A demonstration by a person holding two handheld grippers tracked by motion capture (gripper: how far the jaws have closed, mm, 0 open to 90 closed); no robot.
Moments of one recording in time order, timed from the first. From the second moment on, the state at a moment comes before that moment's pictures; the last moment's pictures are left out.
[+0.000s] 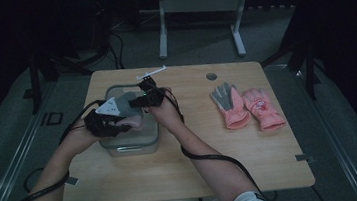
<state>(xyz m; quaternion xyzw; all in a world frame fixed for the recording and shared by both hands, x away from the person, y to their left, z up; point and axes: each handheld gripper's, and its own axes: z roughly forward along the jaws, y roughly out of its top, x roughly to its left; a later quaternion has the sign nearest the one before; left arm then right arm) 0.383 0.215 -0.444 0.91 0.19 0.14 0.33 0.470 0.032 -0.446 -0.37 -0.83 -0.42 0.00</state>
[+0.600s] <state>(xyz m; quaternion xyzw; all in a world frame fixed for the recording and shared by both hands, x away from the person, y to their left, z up) 0.419 0.198 -0.493 0.95 0.16 0.12 0.25 0.499 0.034 -0.488 -0.42 -0.83 -0.37 0.03</state>
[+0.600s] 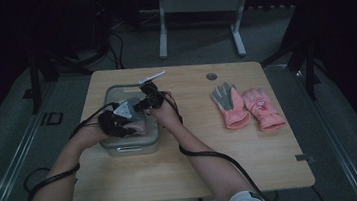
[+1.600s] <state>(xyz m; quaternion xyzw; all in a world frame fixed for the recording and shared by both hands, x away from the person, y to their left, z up) 0.430 0.188 -0.463 0.93 0.24 0.09 0.26 0.464 -0.041 -0.452 -0.36 -0.82 -0.45 0.01</state>
